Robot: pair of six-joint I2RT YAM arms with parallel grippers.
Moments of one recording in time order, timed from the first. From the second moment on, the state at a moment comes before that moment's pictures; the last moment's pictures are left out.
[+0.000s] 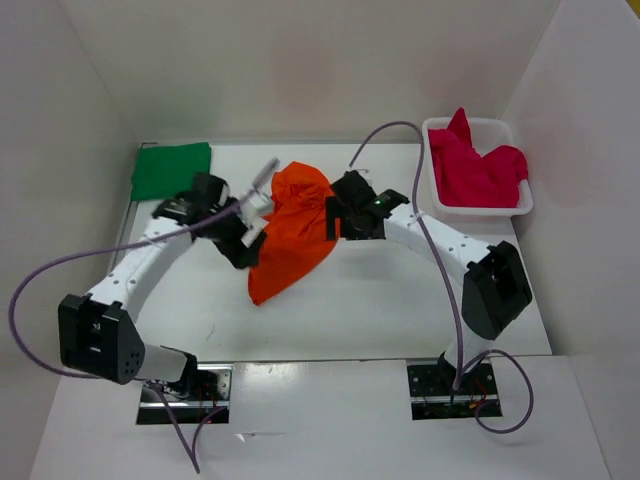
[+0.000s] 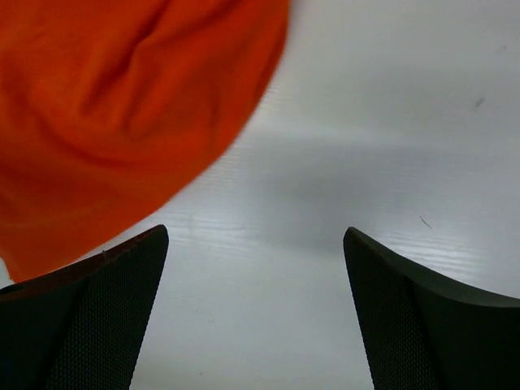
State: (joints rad) left arm -0.13 1.37 1.24 -0.86 0.44 0.49; right arm 0.69 1.68 1.39 -0.68 0.27 0.53
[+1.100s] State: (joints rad) left arm -0.39 1.58 1.68 -0.91 0.18 0.55; right arm 0.52 1.35 1.15 -0.57 0.25 0.65
